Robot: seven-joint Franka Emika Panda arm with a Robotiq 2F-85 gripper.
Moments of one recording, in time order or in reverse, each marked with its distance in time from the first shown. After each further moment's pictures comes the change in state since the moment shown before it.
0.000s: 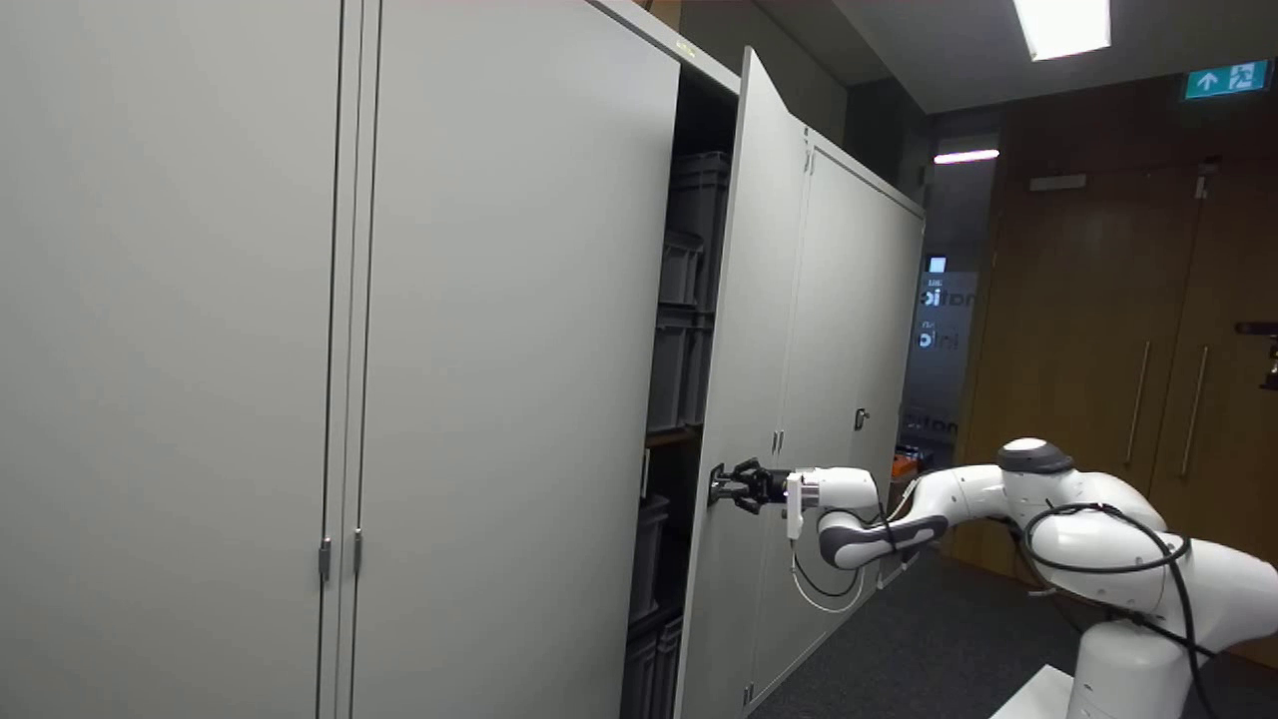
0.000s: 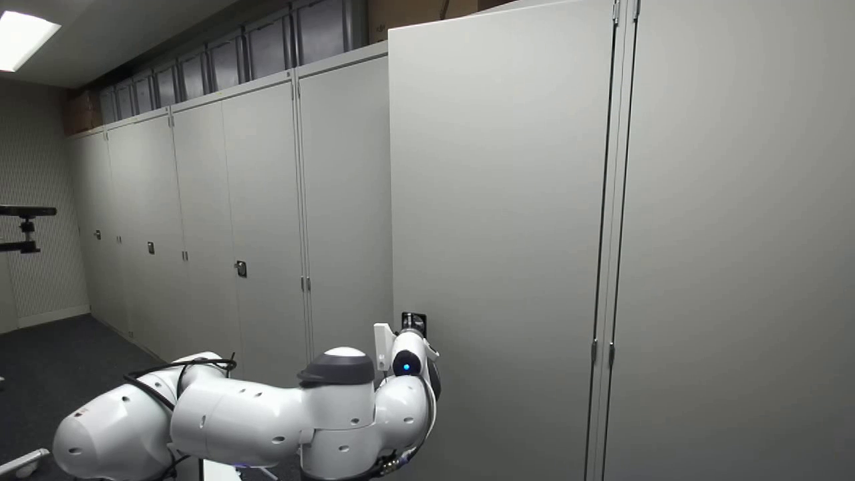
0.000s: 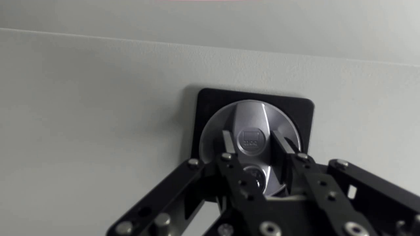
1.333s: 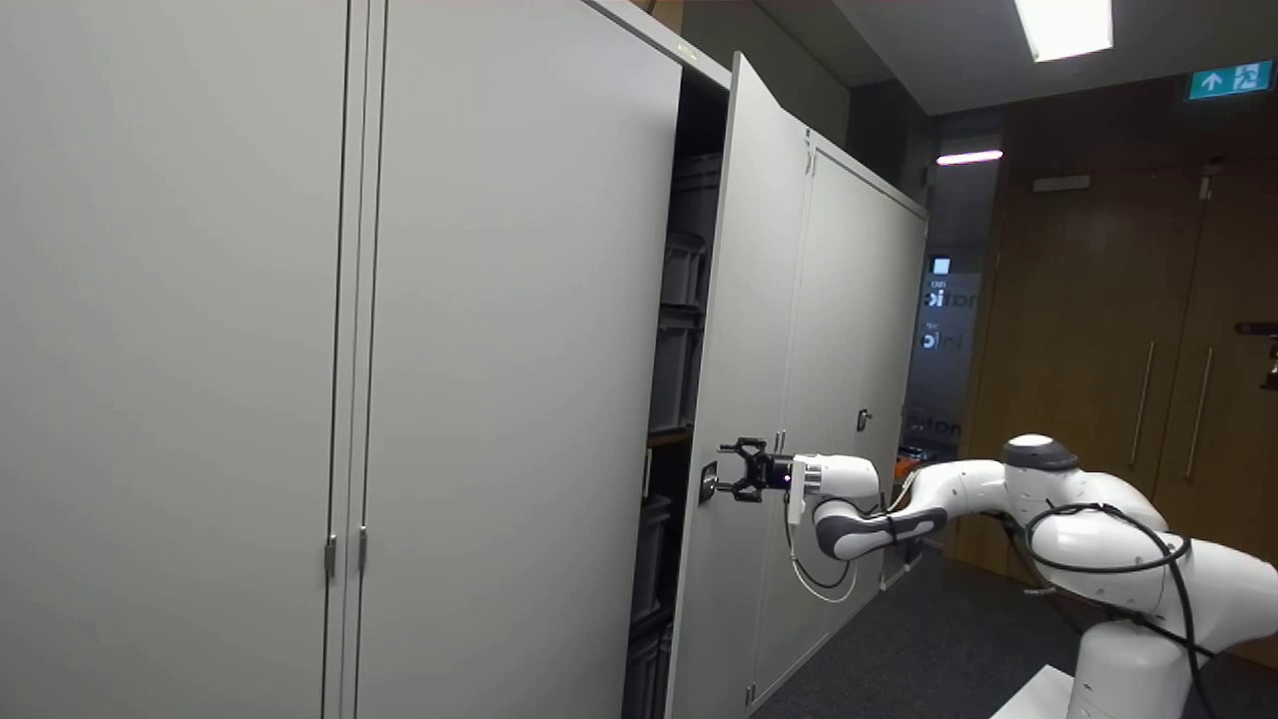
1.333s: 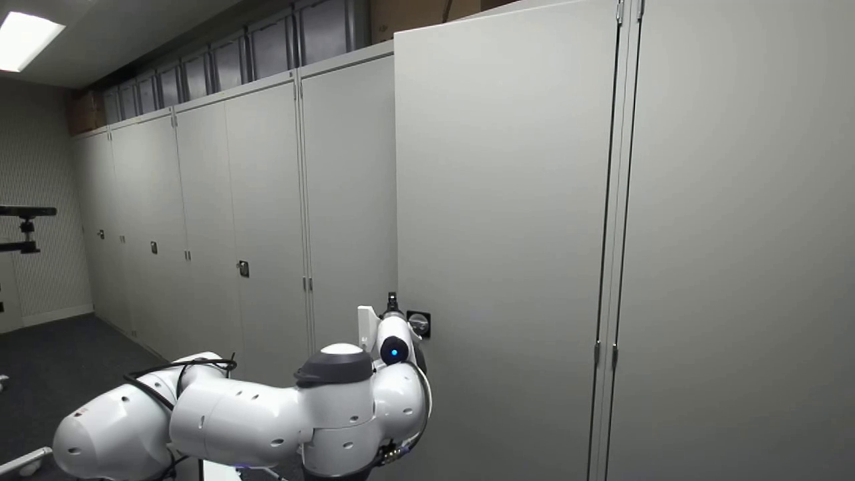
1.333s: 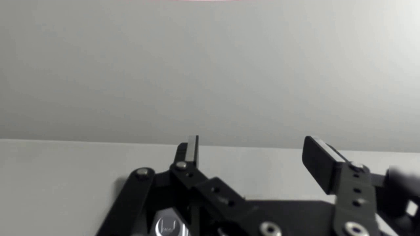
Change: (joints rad) arm -0.007 -0.001 0.089 -0.109 0.000 0.004 0.065
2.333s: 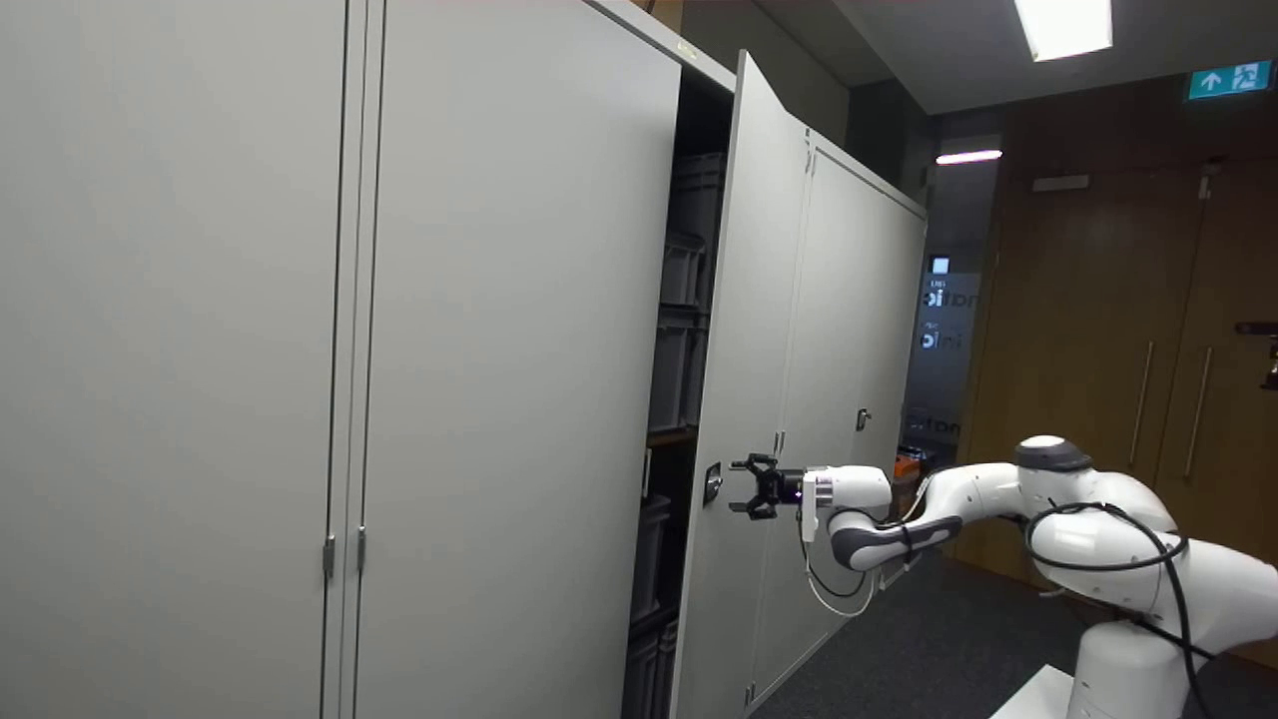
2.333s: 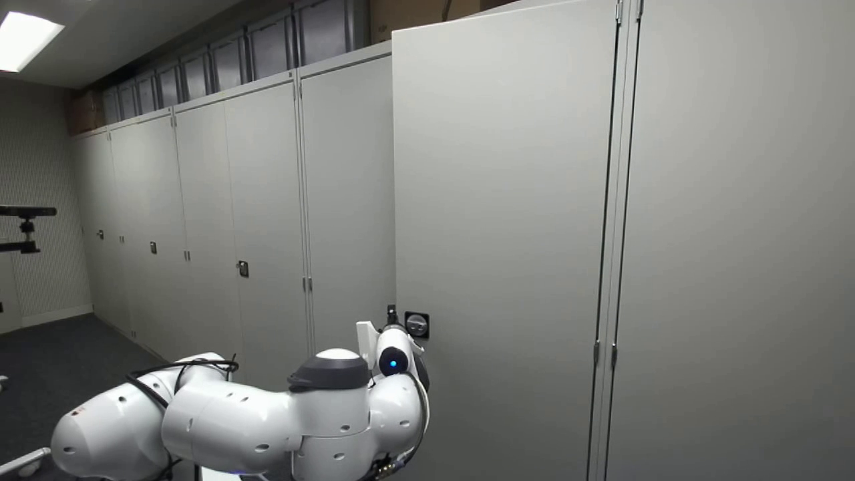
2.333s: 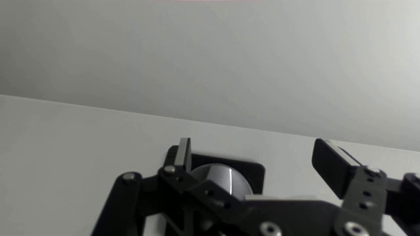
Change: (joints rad) arm -0.075 -0.019 -0.052 -0.044 -0.089 -0.027 -0.024
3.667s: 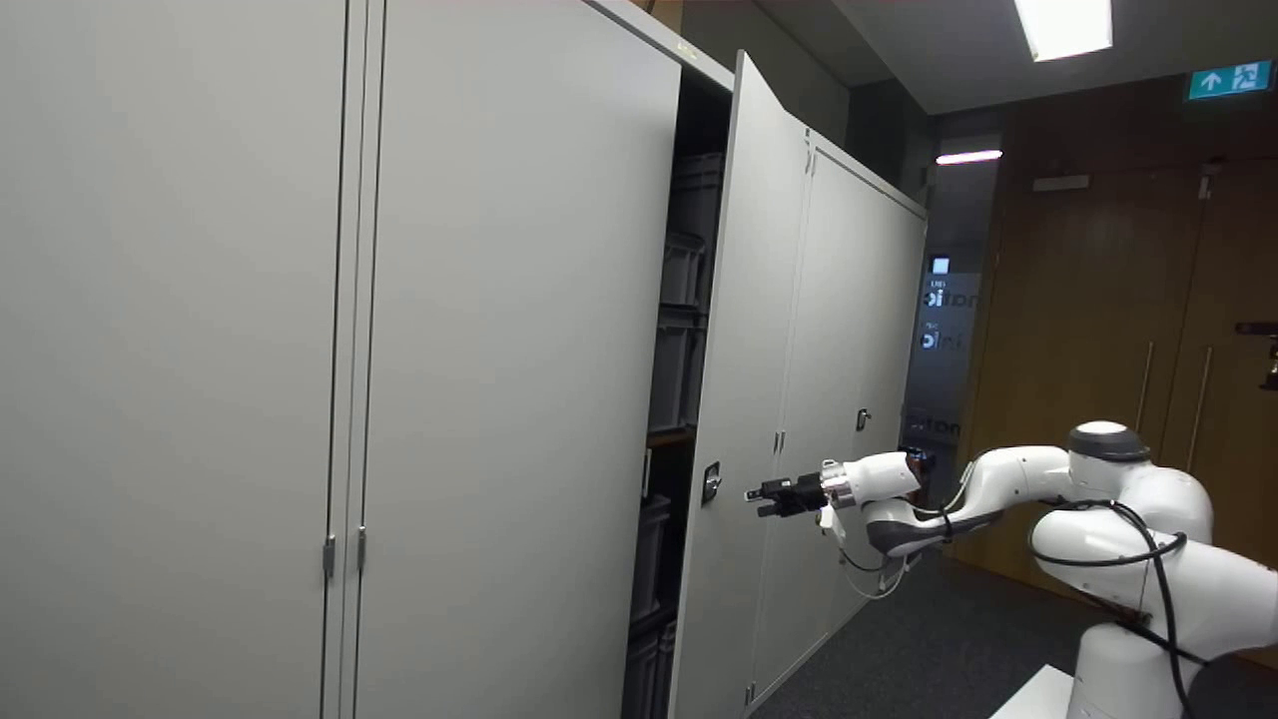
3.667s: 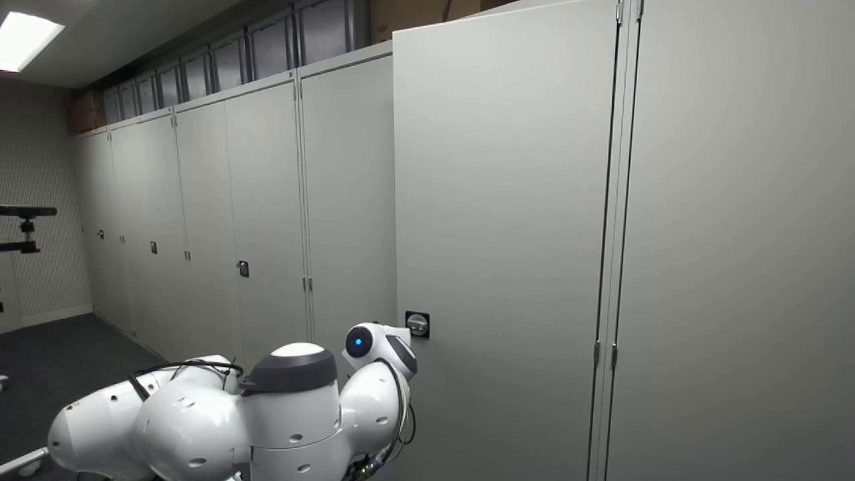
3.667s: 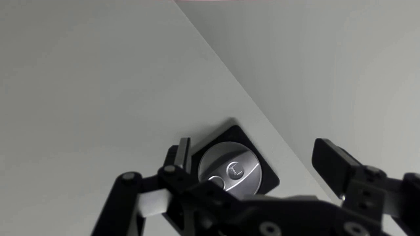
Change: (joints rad) arm -0.241 -0.099 0.135 -0.266 -0.339 -0.457 -0.287
